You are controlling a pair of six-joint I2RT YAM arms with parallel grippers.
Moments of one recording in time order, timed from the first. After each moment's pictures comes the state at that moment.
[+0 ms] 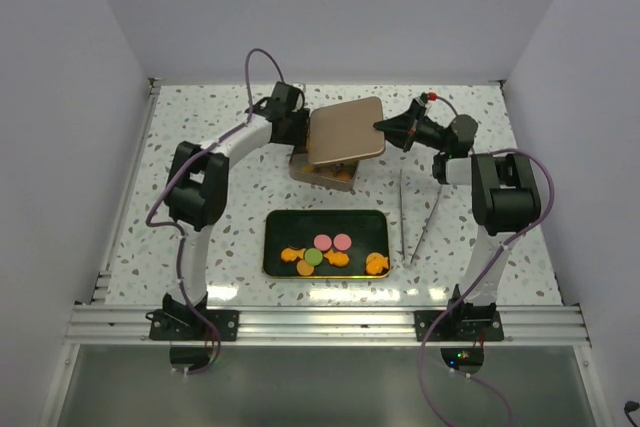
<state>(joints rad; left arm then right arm) -0.42 2.17 1.72 -0.45 -0.09 -0.24 0.03 2.00 1.01 1.27 -1.14 1.93</state>
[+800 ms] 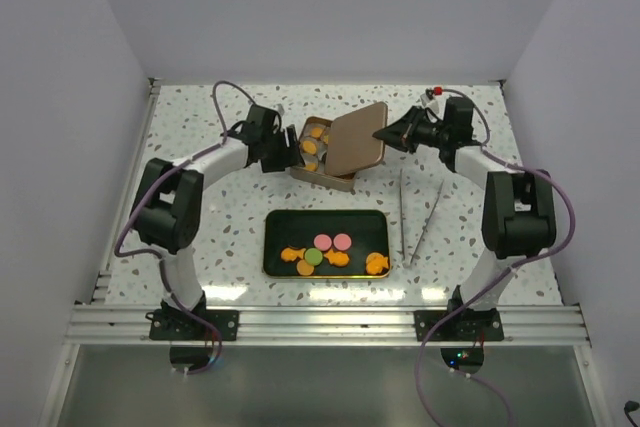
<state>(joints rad) -0.36 1.89 1.30 -0.30 0.18 -0.53 0.04 1.82 1.09 0.28 -0.90 1.00</state>
